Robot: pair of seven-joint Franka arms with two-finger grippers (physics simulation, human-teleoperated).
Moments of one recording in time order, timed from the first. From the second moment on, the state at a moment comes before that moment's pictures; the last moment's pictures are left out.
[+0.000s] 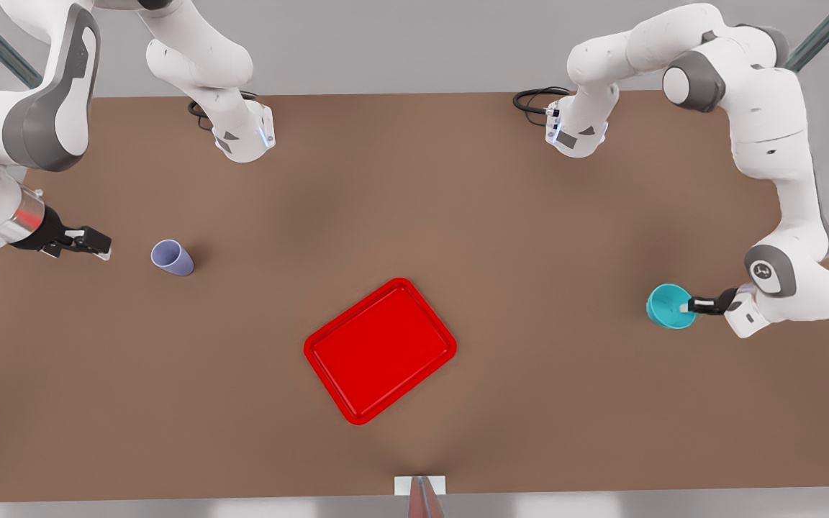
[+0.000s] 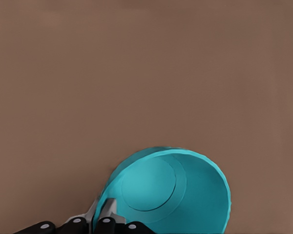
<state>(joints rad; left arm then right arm) 0.17 0.62 0.13 -1.60 -0.32 1.93 0.61 -0.14 0.08 0.04 -1.52 -0.04 1.57 -0.04</state>
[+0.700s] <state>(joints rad) -0.49 0.86 -0.14 -1.12 -0.26 2.09 -1.07 -0.14 0.08 0.03 -1.53 -0.04 1.55 -0.04</state>
